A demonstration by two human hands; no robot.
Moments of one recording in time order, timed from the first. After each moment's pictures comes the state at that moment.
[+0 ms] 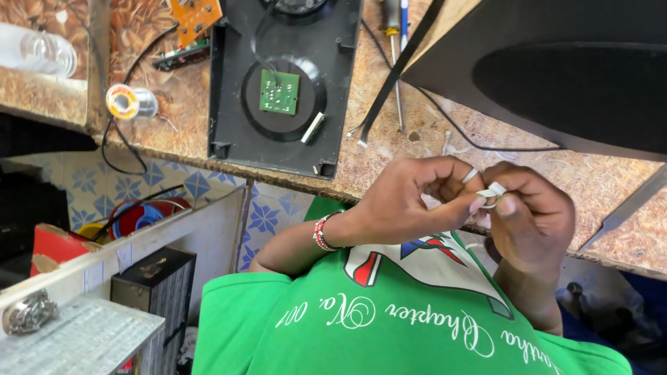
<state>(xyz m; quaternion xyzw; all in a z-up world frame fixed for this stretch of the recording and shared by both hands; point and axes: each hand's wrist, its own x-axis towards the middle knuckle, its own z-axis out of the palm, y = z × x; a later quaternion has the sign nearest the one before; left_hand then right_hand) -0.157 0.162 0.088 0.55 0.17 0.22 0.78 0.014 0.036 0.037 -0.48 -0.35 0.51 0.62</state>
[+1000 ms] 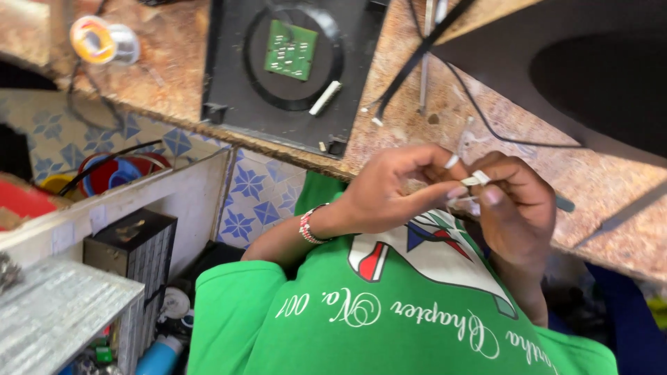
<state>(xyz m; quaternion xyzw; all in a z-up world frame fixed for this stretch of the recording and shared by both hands) -0.188 0.160 0.046 0.51 0.20 0.25 0.80 -0.010 0.054 0.041 -0.51 -0.32 0.54 0.59</state>
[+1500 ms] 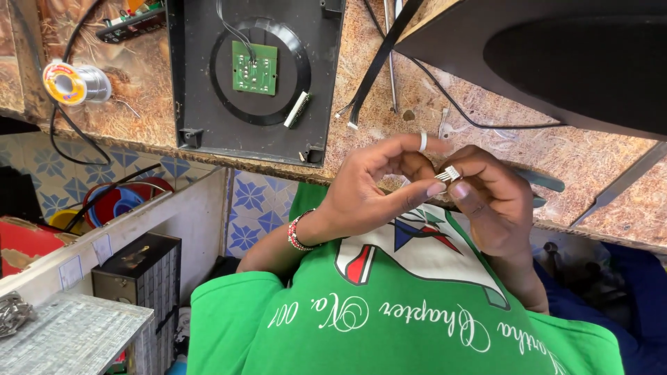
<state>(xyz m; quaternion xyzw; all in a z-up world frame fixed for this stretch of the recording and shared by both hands) -0.180 0.162 0.047 0.51 0.23 0.32 0.77 -0.012 0.062 0.040 -0.53 -0.44 0.44 0.58</state>
